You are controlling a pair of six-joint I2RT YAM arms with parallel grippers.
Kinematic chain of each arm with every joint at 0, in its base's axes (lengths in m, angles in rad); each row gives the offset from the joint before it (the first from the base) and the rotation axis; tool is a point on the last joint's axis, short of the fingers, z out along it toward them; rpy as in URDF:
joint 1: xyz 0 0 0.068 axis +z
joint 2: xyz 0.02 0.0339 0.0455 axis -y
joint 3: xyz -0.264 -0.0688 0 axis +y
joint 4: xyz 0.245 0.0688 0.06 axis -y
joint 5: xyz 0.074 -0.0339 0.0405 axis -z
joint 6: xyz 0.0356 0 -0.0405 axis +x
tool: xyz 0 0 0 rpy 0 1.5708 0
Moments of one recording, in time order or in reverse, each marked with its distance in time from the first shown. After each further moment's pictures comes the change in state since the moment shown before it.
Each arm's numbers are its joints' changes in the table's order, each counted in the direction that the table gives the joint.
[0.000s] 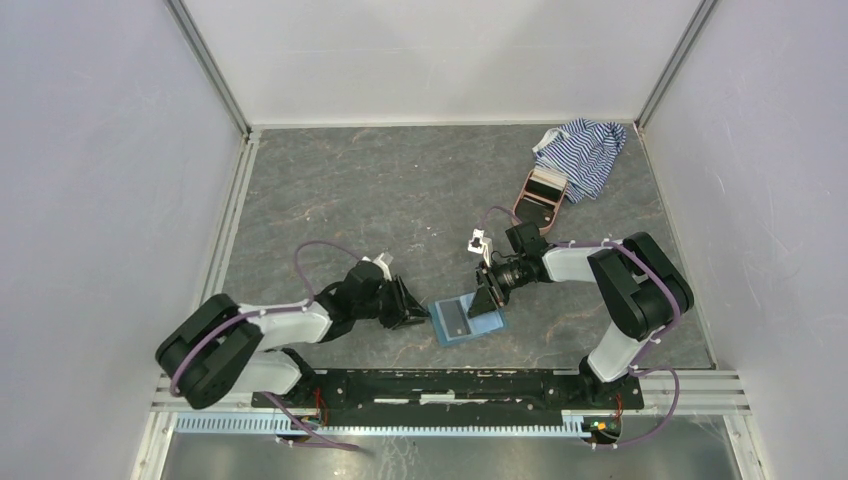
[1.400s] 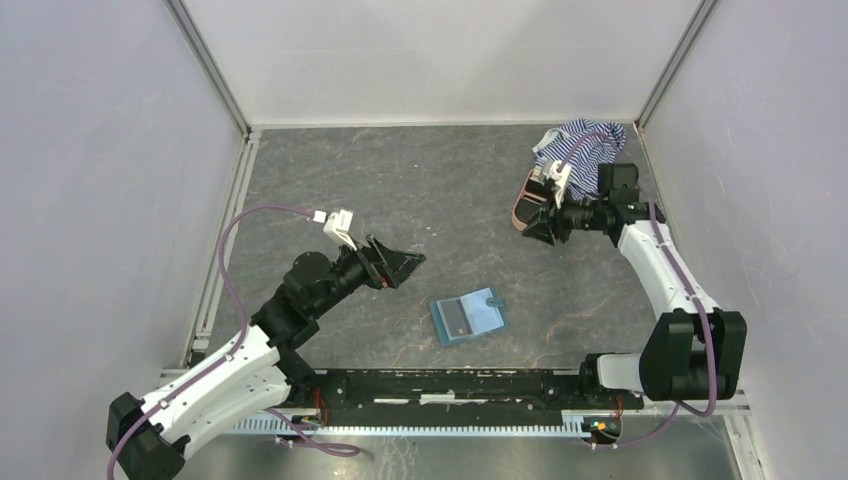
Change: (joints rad) left arm 0.001 0.644 -0.174 -0.188 -0.285 0.354; right arm -0.425 0.384 -0.302 -0.448 0.032 -0.541
